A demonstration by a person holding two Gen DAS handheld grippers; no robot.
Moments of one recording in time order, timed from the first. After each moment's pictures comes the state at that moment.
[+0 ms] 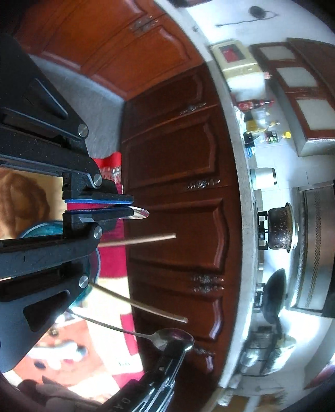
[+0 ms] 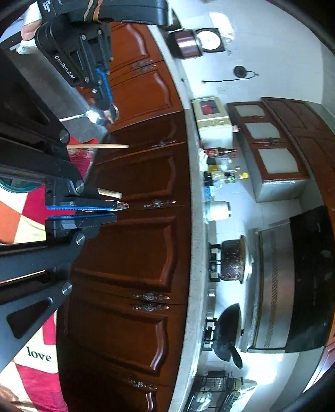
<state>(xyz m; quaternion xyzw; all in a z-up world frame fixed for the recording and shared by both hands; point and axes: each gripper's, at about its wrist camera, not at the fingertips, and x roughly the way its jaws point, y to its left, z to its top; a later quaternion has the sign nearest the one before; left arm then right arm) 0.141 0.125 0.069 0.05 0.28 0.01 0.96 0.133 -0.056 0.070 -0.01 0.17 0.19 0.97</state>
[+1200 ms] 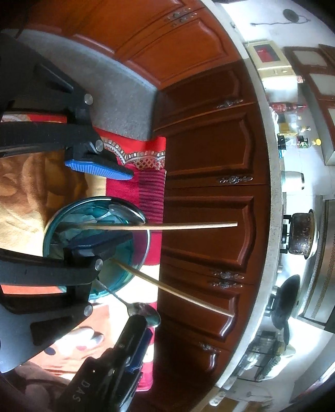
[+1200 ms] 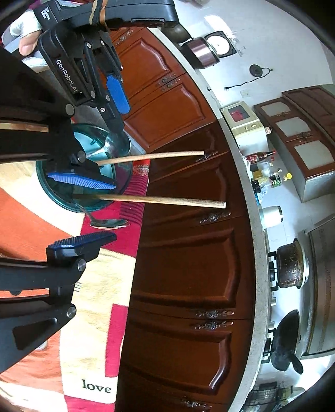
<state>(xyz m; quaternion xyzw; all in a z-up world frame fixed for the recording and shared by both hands) 0.112 0.116 0.036 -0.01 0.34 0.00 0.94 0.125 -0.072 0.020 0.03 0.29 0.24 0.92</state>
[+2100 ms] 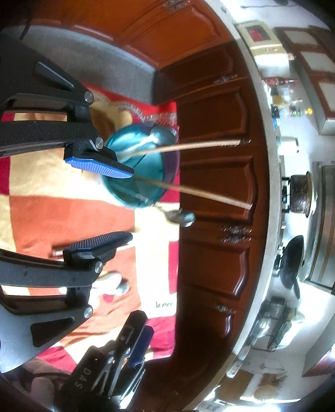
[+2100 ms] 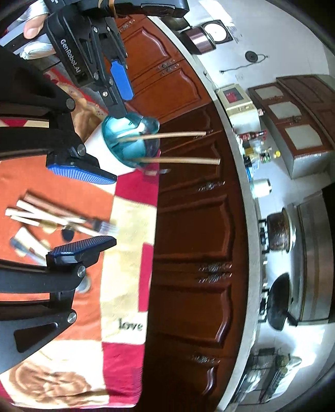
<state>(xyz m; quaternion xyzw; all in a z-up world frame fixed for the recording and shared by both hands) 0.040 0.026 0.048 0.00 0.35 -0.07 0.93 0.032 -0.169 0.020 0.03 0.29 0.16 0.94</state>
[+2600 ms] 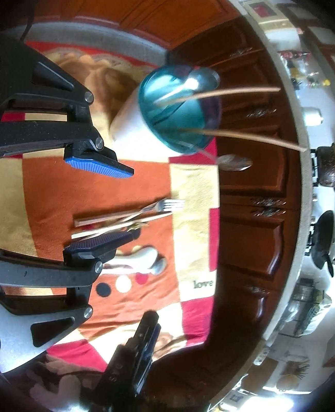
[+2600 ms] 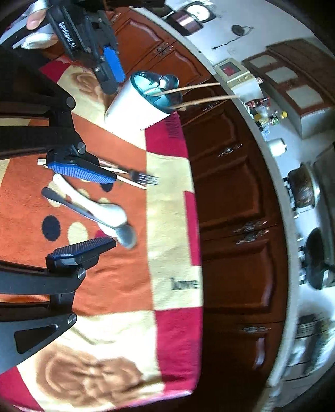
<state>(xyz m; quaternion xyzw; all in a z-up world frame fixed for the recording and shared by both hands) 0.041 -0.026 -0.003 0.01 0.41 -0.12 0.90 0.043 -0.254 -0.050 0.10 0.37 0.14 0.91</state>
